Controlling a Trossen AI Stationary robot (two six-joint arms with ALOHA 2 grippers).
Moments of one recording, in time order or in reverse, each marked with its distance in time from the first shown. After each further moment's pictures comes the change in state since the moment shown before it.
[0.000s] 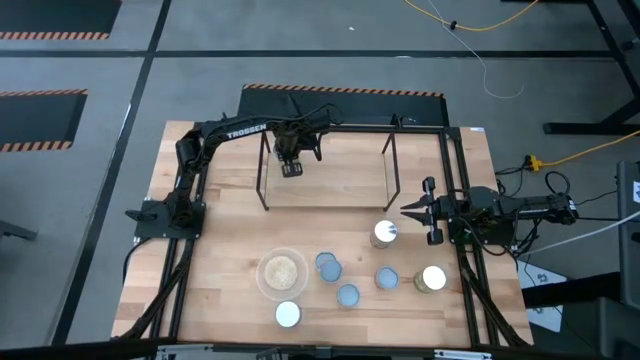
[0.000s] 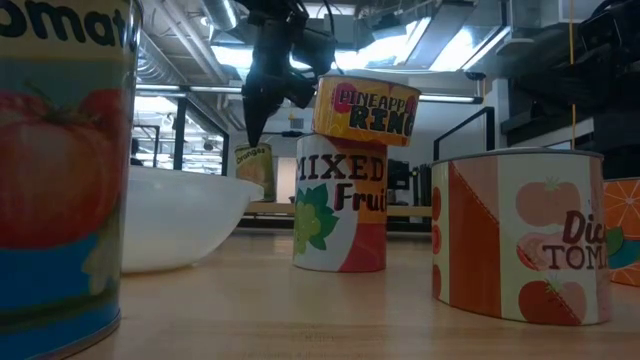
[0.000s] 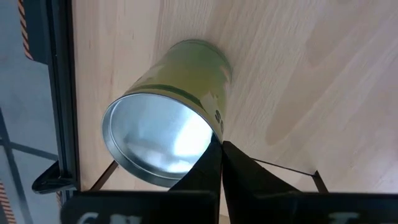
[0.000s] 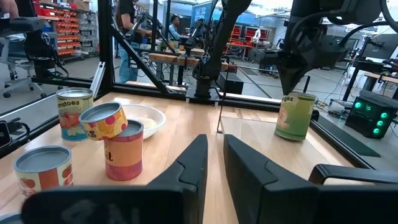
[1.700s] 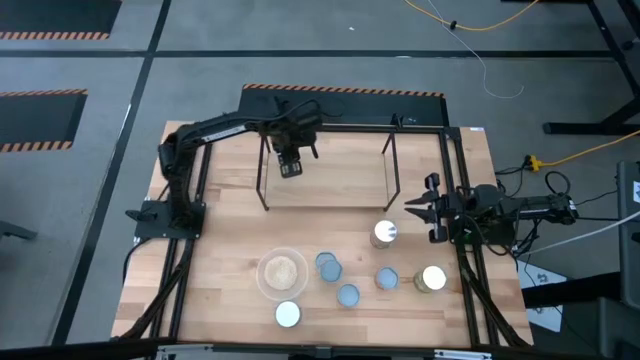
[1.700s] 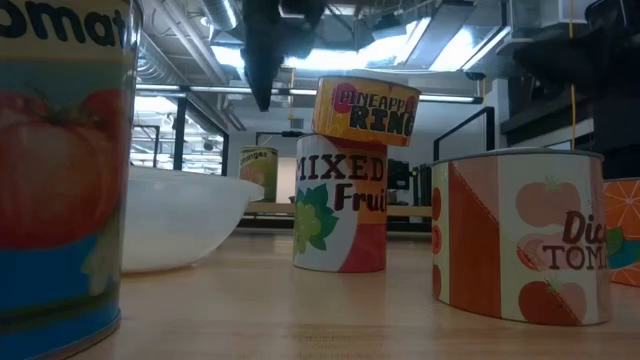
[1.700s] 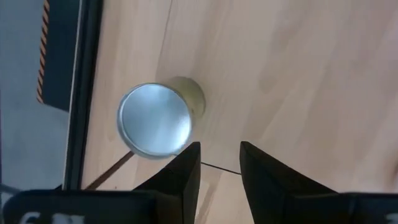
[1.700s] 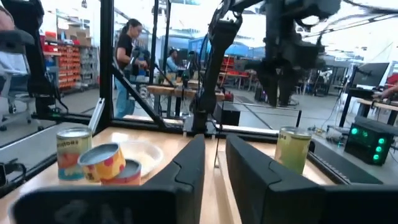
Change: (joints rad) left arm -0.067 -0.175 0.002 0.067 0.034 -0.044; right arm 0.000 0.000 0.007 0.136 0.000 0.008
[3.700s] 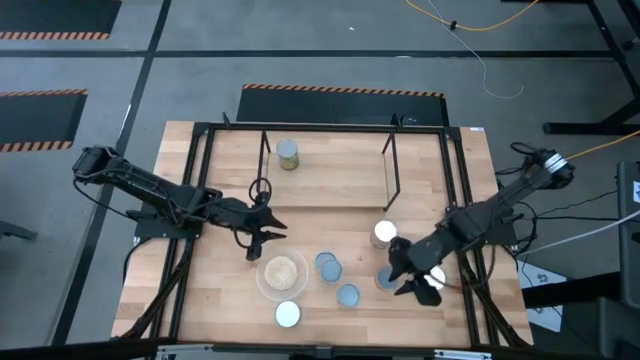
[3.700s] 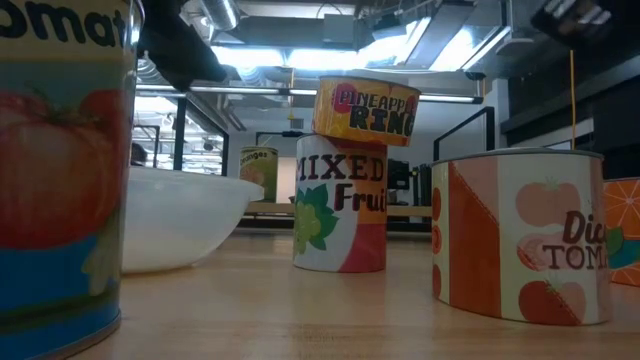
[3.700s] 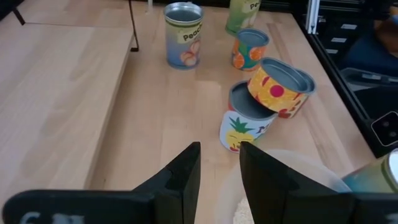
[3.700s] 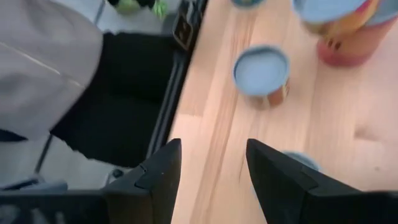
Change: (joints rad) left arm -0.640 -0.778 -1.326 1.404 -0.068 -0.323; right arm 0.493 1.235 0.912 -0.661 -0.195 0.601
